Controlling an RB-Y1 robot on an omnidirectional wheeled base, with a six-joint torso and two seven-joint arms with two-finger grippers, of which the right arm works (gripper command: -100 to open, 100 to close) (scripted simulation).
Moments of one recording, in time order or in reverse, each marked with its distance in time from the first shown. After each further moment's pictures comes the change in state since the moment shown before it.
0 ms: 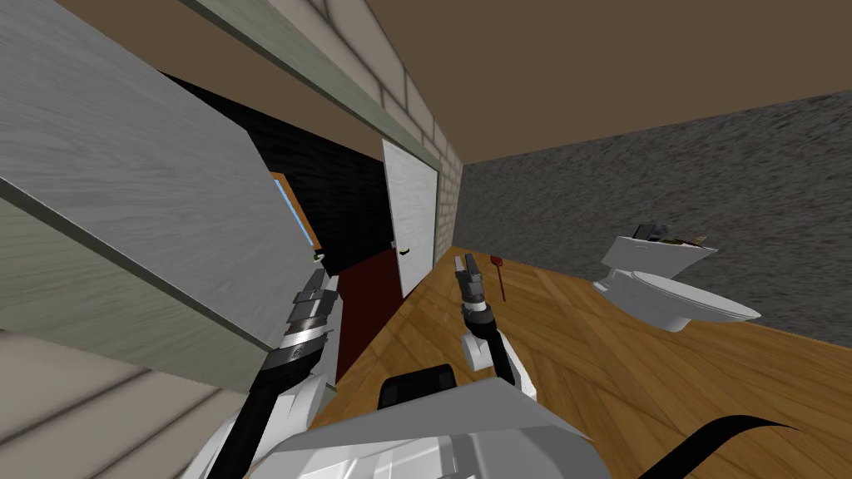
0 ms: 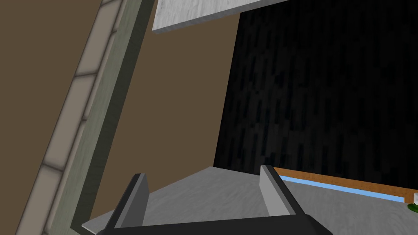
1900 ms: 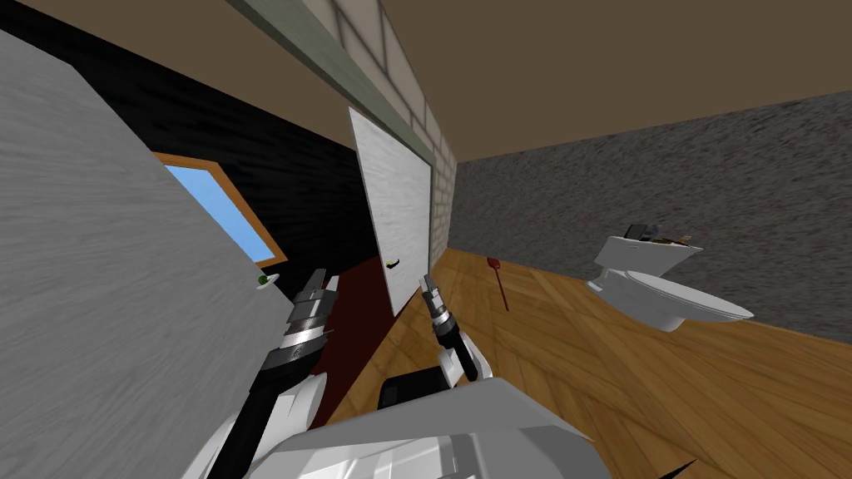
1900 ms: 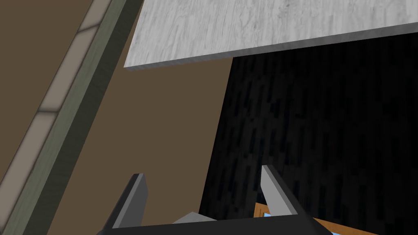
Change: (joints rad) arm -0.156 -0.088 0.283 0.411 -0.026 -0.032 -0.084
